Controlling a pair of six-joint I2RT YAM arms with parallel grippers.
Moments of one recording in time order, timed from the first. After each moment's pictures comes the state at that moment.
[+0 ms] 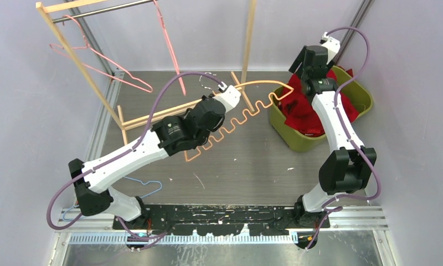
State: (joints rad) left arm -1.06 1.44 1.55 -0.68 -0.76 0.18; right arm 0.06 1.58 1.53 -0.34 0.39 0.41
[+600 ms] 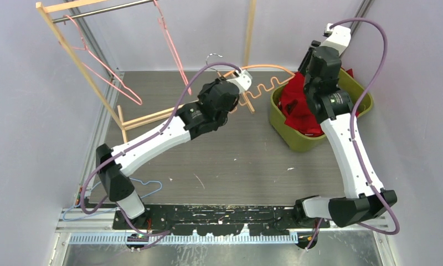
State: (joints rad) left arm -0.98 1.66 1.69 -0.45 -0.95 0.48; right arm 0.23 1.31 1.58 -0.41 0.53 0.21
